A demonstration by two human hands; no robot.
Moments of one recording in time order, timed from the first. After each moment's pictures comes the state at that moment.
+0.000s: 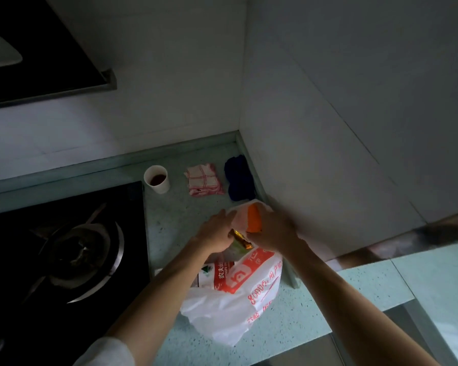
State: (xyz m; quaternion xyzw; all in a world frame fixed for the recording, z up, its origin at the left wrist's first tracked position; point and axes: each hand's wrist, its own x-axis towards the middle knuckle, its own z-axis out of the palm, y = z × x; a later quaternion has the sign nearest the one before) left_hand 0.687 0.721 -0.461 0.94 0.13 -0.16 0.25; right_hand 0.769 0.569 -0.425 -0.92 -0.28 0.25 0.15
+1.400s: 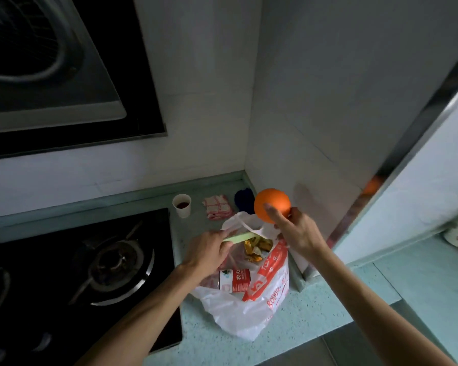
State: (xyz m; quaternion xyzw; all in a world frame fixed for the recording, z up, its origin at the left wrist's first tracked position) left_hand 0.567 0.726 -0.352 0.98 0.11 0.07 0.17; right_hand 0.668 0.535 -0.266 -0.88 -0.16 0.17 0.41
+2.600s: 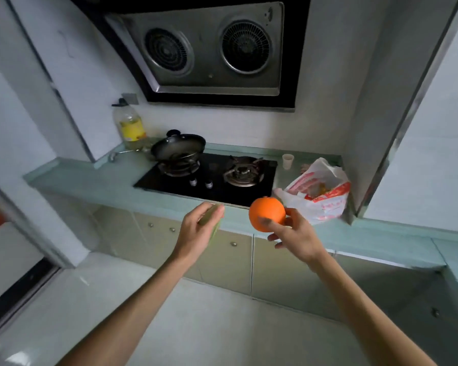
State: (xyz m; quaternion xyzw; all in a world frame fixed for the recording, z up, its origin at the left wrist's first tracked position) left_hand 0.067 0.420 -0.239 0.69 0.36 0.41 0.48; right_hand 0.258 0.306 -0.224 -0.71 -0.37 0.35 0.50
